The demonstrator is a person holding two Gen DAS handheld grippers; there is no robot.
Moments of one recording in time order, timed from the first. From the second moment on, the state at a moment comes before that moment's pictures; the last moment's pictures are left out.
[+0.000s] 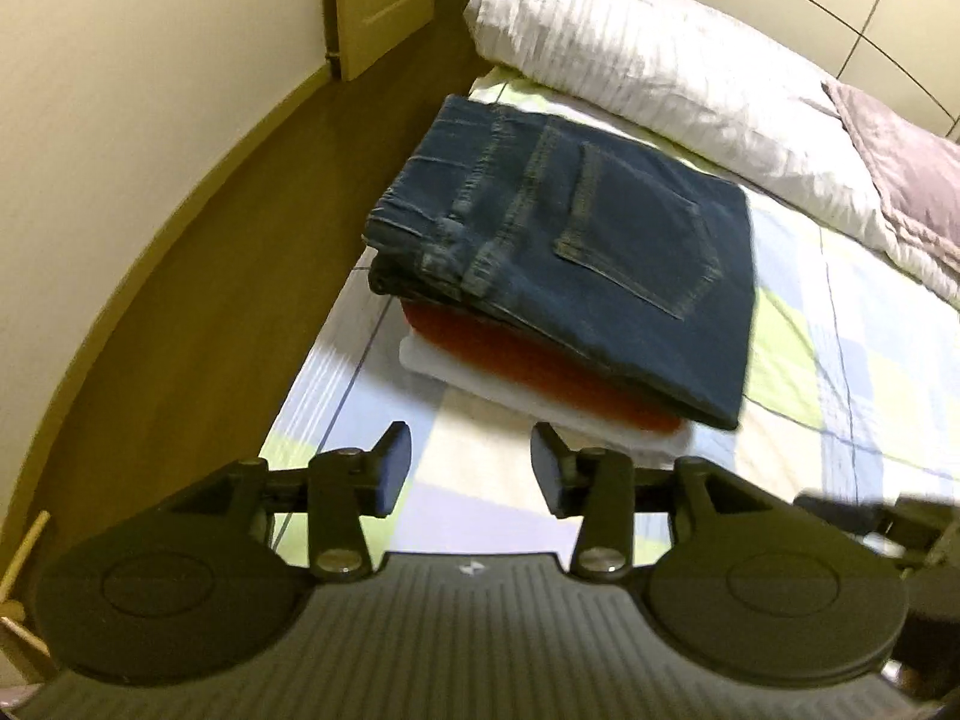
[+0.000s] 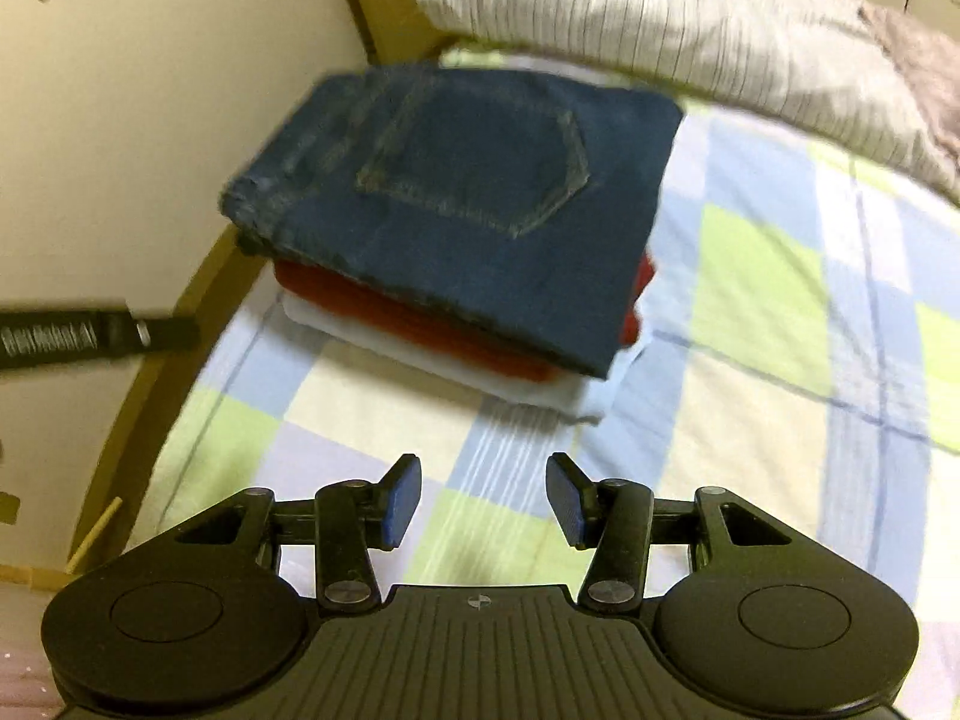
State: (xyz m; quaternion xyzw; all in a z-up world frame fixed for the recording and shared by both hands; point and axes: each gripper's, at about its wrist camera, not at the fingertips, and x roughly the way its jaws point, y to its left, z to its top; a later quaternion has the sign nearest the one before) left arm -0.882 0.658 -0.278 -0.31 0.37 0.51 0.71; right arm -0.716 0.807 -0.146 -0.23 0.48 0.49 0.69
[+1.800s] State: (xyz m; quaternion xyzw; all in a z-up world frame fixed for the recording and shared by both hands) left arm -0.872 0.410 -0.184 -0.25 0.37 0.58 0.69; right arm -0.752 0.586 -0.024 -0.20 0.43 0.49 0.73
